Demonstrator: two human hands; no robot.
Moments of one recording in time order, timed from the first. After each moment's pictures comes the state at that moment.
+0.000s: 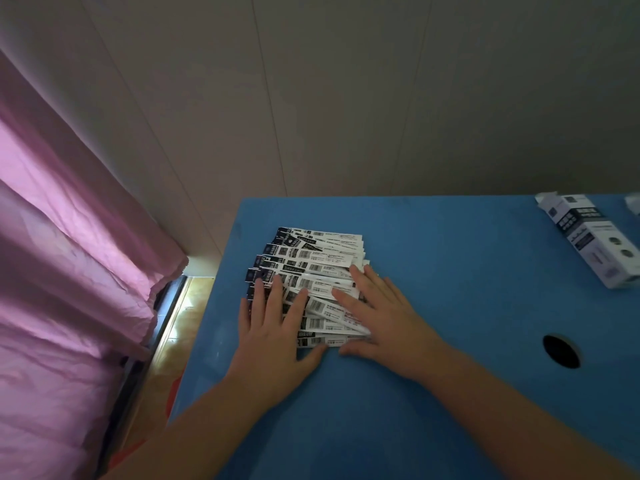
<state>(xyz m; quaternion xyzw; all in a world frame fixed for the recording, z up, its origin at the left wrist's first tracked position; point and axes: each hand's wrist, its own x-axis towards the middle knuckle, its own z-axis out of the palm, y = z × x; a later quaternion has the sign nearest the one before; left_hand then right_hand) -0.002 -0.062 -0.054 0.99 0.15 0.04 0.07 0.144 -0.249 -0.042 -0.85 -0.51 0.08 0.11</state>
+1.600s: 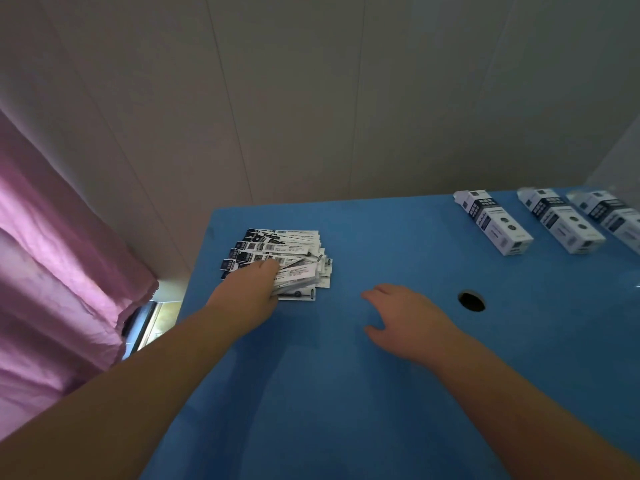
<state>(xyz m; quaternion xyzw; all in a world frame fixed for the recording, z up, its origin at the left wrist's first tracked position) 0.023 -0.059 0.002 0.99 0.07 0.04 0.07 0.084 -0.340 0.028 -0.93 -0.34 0.11 0.04</state>
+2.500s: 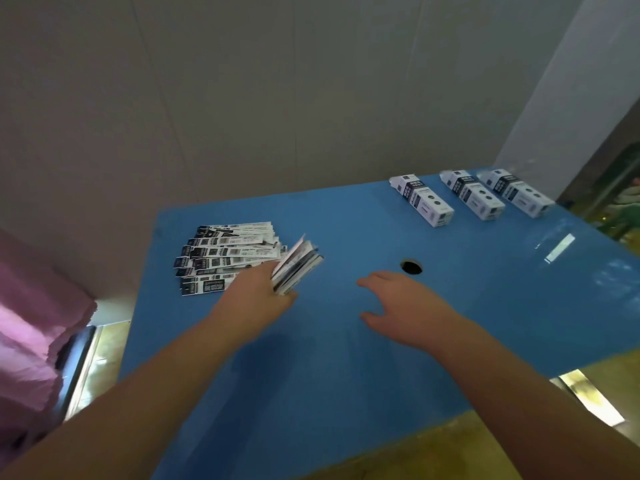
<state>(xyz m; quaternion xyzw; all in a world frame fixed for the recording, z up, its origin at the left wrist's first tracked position) -0.005 -0.143 0.028 0.95 0.07 0.04 0.31 0.034 -0.402 0.052 -0.96 -0.26 0.08 0.08</state>
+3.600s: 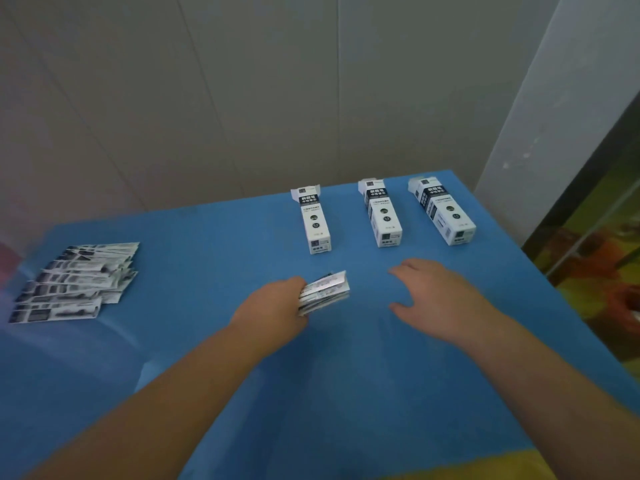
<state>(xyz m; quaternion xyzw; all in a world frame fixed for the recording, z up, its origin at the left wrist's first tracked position) 0.178 -0.489 0.012 0.99 0.07 -0.05 0.12 0.256 -0.750 0.050 -0.96 -0.27 0.08 0.05</state>
